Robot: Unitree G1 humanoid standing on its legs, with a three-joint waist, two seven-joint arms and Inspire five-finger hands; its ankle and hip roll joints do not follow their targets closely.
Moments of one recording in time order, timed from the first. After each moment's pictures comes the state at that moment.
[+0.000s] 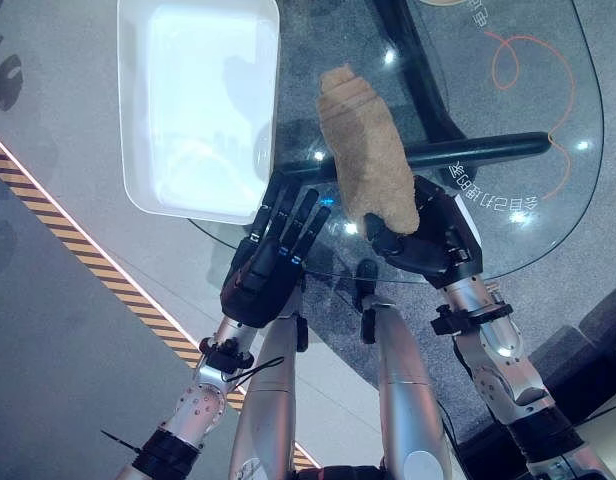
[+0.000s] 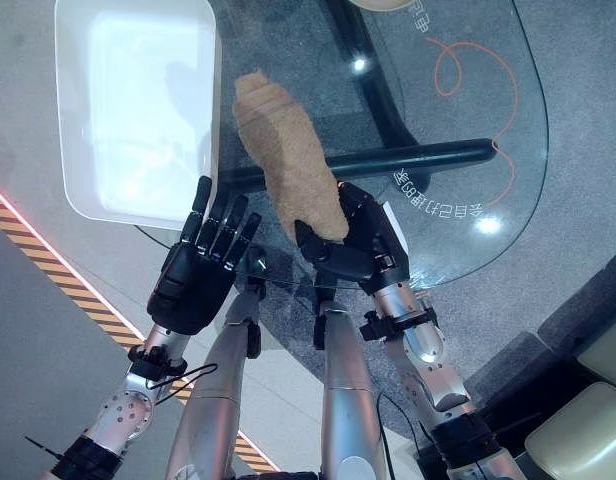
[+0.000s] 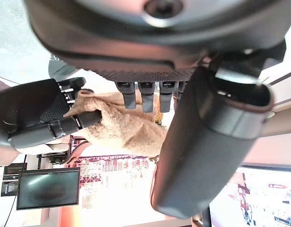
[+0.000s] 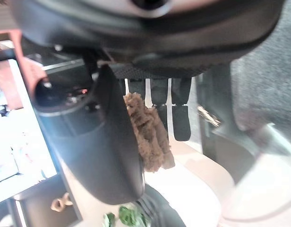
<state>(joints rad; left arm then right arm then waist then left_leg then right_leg) -0.09 0.43 -0.39 0.02 -1.62 -0.18 -0.73 -0.21 -0.53 0.32 -0.05 0.58 -0.34 0.07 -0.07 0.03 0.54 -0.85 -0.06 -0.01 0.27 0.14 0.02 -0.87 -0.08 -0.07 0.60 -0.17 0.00</state>
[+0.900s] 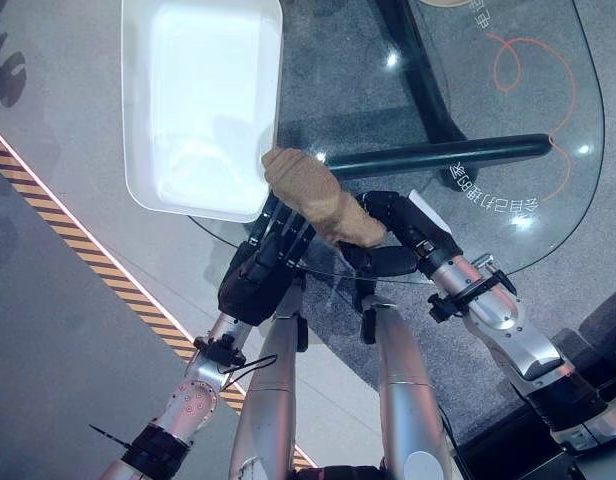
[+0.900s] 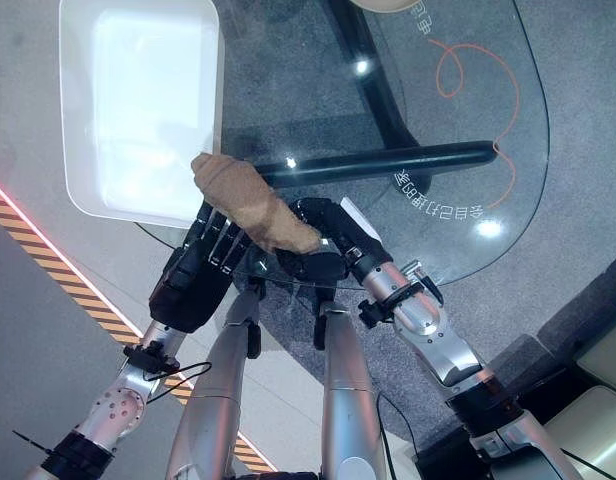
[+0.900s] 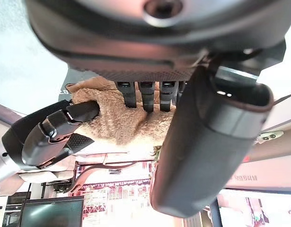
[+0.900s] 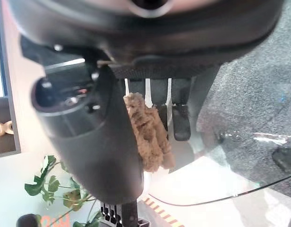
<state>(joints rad) -0.11 0.50 -0.42 0.06 -1.66 -0.18 -0.62 -0.37 -0.69 0.40 -0.04 0.31 -0.16 0.08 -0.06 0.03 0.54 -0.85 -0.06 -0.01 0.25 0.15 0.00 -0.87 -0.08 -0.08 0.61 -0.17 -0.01</state>
